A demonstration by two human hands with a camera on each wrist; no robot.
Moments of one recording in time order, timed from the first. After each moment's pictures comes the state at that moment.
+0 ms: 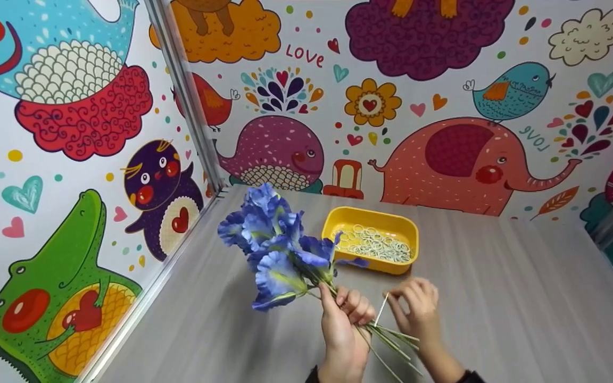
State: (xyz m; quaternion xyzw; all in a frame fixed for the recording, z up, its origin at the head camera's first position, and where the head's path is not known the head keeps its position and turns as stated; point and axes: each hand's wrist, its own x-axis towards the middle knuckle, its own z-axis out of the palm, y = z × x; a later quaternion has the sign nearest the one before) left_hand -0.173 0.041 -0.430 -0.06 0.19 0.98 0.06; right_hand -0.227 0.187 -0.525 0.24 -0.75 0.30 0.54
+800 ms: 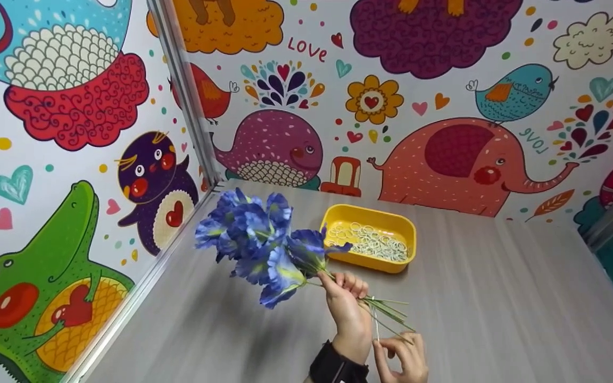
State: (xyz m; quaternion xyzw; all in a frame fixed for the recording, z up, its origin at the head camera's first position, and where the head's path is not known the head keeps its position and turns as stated) left_hand -0.218 0.068 -0.458 -0.09 0.19 0.97 -0.09; right_hand -0.148 0.132 -0.516 0.18 -0.70 0.37 0.59
